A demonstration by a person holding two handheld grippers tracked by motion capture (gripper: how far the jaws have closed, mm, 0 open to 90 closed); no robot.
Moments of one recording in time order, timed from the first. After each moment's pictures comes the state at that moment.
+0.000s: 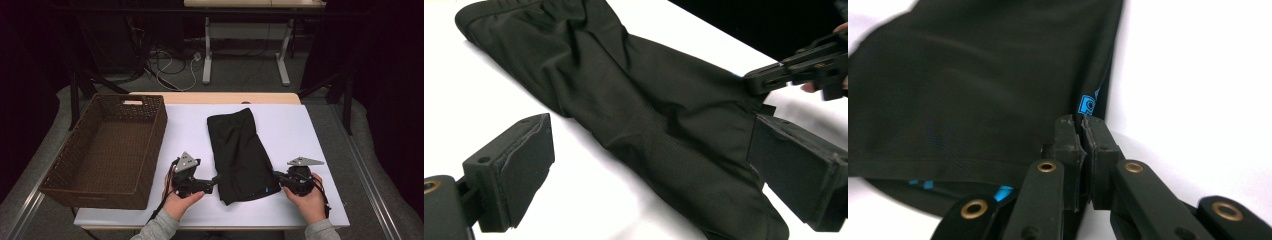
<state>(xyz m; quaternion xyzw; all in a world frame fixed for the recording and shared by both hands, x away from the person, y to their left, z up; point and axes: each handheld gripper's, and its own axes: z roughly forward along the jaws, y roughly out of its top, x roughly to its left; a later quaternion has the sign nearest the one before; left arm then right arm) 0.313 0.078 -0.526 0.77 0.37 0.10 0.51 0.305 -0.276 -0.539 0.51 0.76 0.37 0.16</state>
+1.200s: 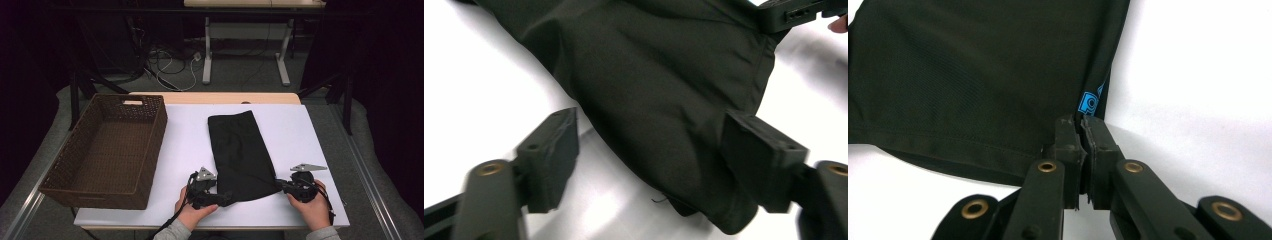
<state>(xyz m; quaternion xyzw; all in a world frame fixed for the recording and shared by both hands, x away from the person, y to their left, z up) 0.295 0.036 -0.566 0.81 0.40 0.02 0.43 0.293 -0.286 -0.550 0.53 0.76 0.36 0.12</state>
